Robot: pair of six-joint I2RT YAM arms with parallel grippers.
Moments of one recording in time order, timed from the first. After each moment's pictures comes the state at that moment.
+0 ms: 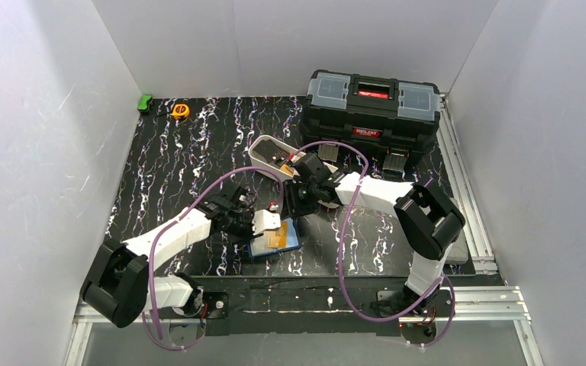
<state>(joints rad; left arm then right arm) -0.55 1.24 0.65 -0.61 0.35 0.86 0.82 1.80 1.16 -0.30 -0.29 0.60</state>
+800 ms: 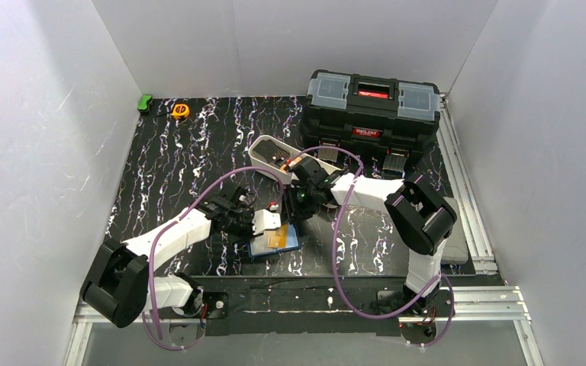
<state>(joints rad) -0.55 1.24 0.64 -0.60 0.35 0.86 0.82 1.86 1.15 -0.28 -0.37 0.61</state>
